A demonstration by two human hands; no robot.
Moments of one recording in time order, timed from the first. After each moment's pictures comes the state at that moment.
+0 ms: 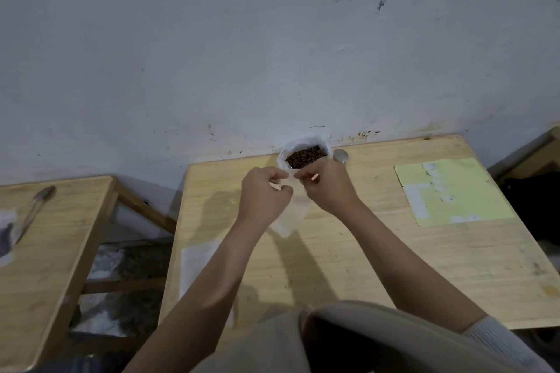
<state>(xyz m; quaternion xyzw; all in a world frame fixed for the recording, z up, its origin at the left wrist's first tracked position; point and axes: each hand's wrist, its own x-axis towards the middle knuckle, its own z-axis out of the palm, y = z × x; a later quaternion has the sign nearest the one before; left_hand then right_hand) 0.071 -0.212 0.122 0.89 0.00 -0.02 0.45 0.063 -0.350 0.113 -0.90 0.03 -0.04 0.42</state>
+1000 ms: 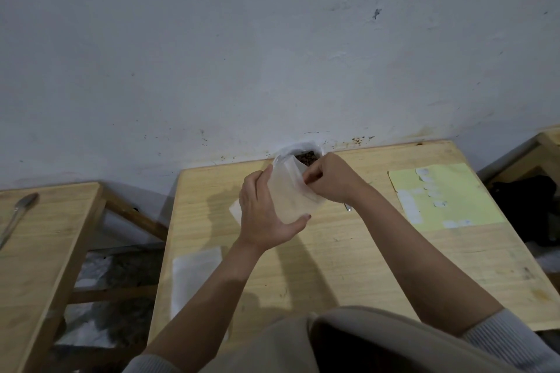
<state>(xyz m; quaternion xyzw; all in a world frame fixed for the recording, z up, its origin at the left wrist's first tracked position) 0.069 -0.205 0.063 0.91 -0.18 0.15 0.33 0.077 -0.373 0.146 -0.88 0.05 0.12 0.46</state>
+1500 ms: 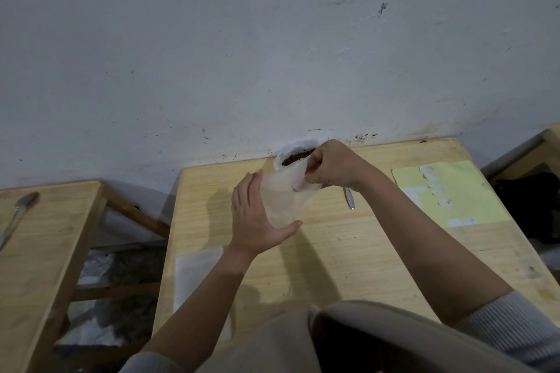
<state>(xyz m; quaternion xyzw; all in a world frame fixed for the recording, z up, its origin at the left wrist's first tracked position) 0.074 -0.183 0.045 0.94 -0.18 0.14 0.24 0.097 -0.378 0.155 -0.85 0.06 0.17 0.49</state>
